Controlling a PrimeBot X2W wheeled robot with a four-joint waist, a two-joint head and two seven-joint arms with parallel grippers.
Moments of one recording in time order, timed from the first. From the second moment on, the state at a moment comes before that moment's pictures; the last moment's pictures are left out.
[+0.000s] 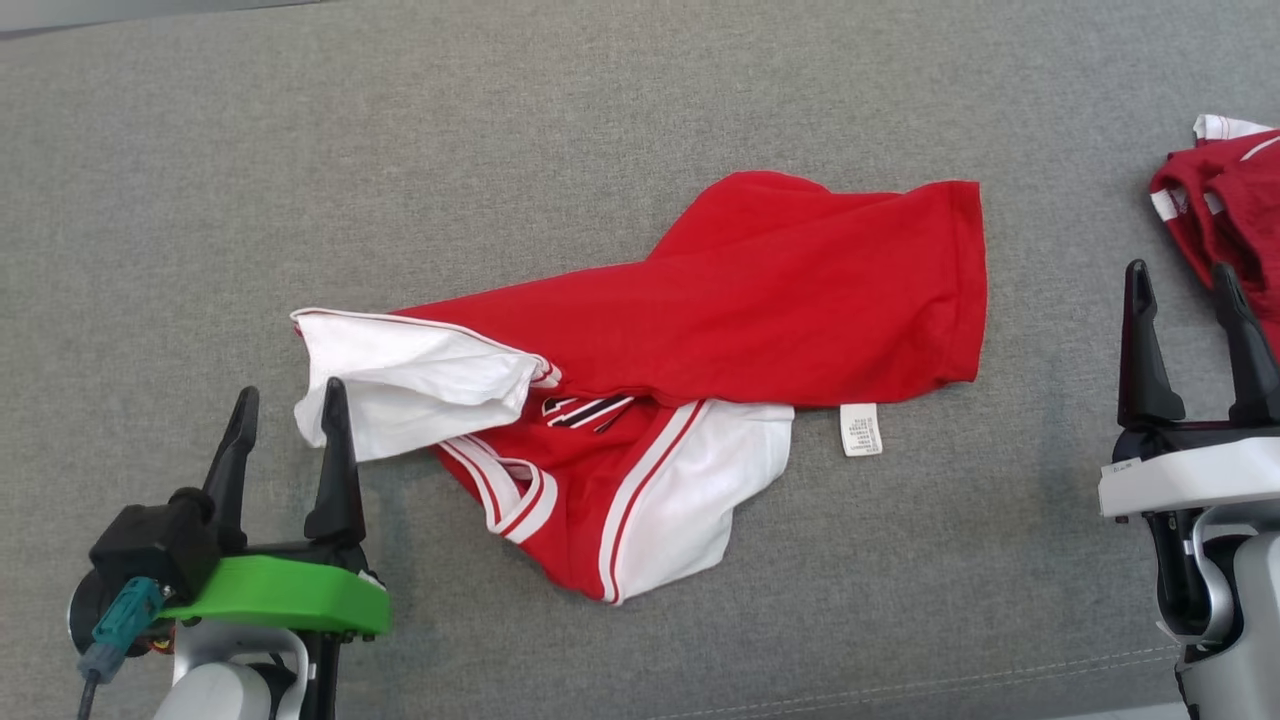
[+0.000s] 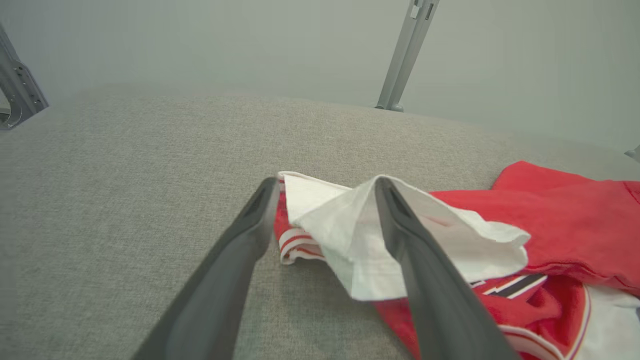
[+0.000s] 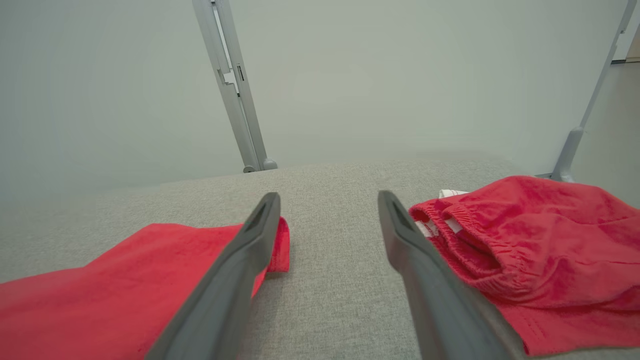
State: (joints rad) left arm -0.10 0.32 -0.30 -0.05 -0.55 0.20 -0.17; right arm -0.19 -0.20 -0.10 0.06 0.31 0.13 -0.22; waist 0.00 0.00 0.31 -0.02
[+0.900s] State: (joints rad) left arm -0.09 0.39 -0.24 -0.15 -0.49 0.22 -0.24; right arm -0.14 -0.18 -0.07 -0.02 0.28 0.13 -0.19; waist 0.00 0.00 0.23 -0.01
